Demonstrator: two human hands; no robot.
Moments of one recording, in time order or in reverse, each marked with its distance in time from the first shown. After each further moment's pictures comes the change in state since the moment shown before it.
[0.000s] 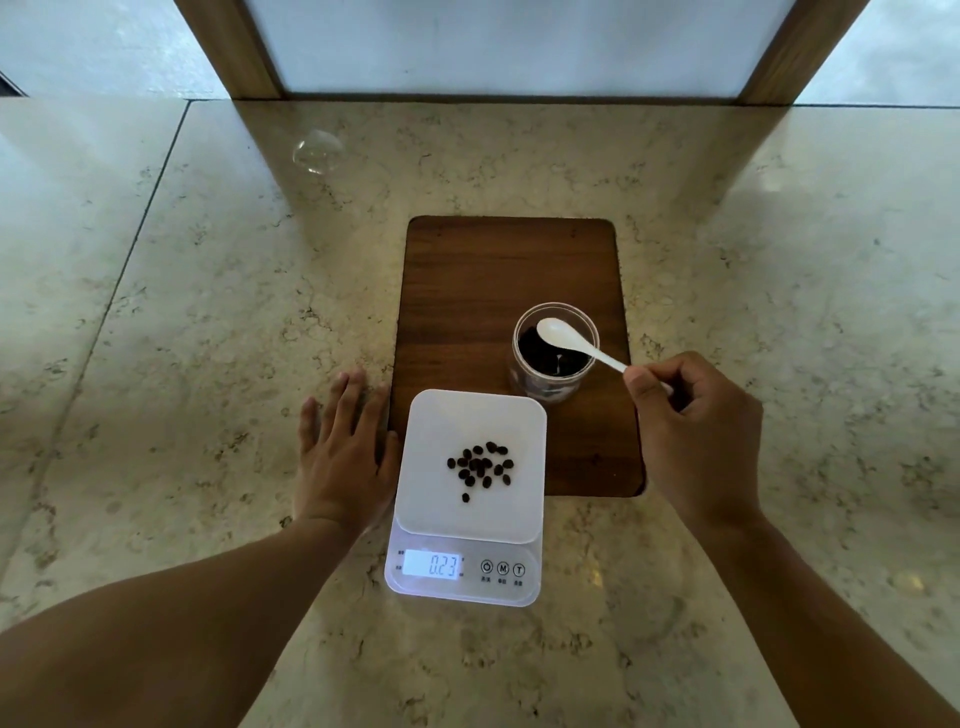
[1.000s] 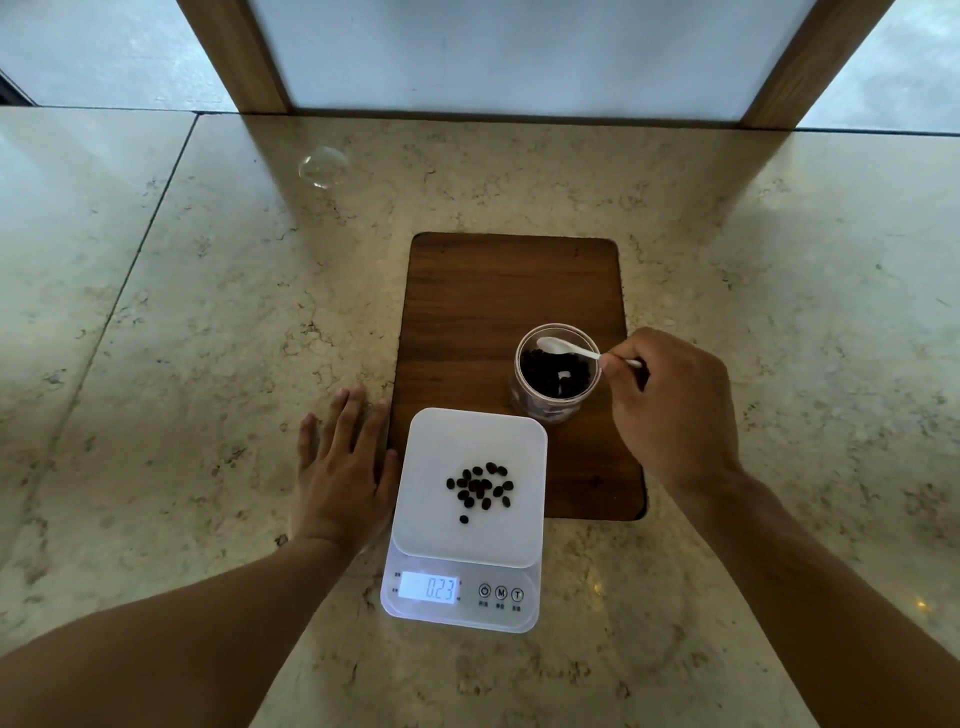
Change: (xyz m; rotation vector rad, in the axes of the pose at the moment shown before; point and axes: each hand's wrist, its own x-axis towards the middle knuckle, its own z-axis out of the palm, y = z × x) left_hand 0.001 -0.004 0.003 0.003 -0.005 0.017; right_hand 0.042 -0.009 0.016 -0.276 -0.139 -0.291
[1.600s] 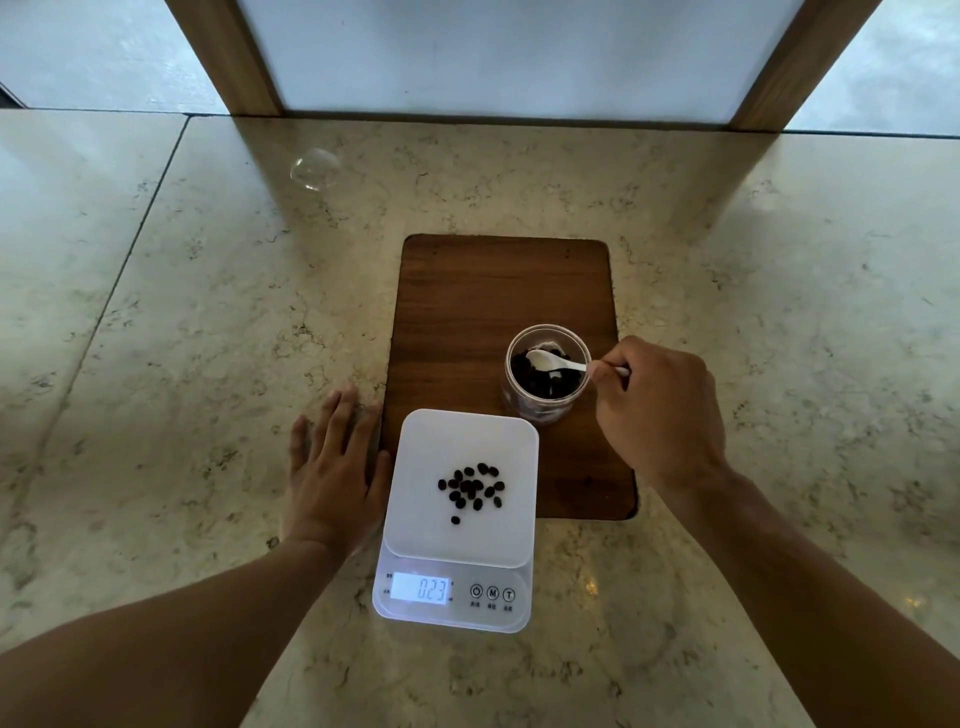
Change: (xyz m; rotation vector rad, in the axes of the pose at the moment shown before) left_hand 0.000 0.000 -0.001 0.007 -0.006 0.002; right_hand 0.001 -0.003 0.002 -0.088 -0.072 0.122
